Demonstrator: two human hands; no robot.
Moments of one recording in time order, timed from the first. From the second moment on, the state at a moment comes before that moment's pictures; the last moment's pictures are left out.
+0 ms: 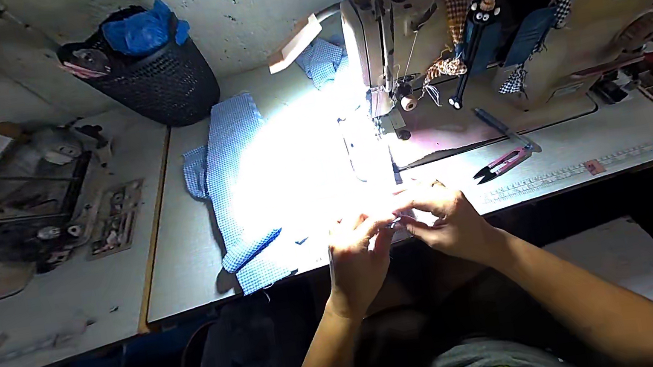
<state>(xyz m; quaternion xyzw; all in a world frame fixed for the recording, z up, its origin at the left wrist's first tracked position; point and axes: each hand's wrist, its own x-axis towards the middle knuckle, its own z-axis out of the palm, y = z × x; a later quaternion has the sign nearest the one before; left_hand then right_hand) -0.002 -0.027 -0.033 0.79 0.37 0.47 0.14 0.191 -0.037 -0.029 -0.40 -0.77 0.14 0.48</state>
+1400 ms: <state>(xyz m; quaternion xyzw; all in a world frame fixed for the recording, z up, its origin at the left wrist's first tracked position) -0.002 0.082 -0.036 0.92 0.33 0.18 0.09 0.191 -0.065 -0.080 -0.42 -0.81 0.06 0.42</state>
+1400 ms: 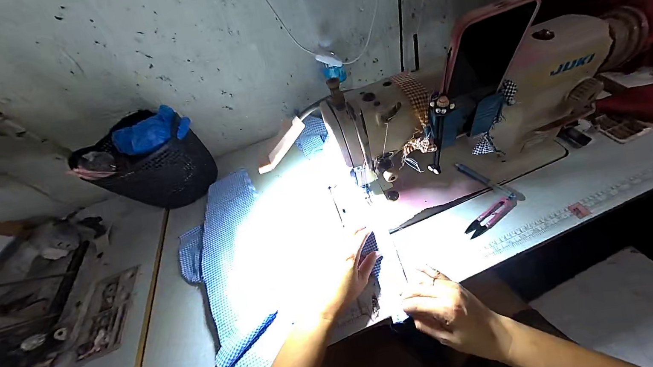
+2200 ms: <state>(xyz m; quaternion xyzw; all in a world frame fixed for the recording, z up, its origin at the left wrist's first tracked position) 0.019 0.139 -0.012 0.91 0.37 0.19 0.04 0.208 0.023 -0.055 -0.45 -0.75 0.17 0.44</state>
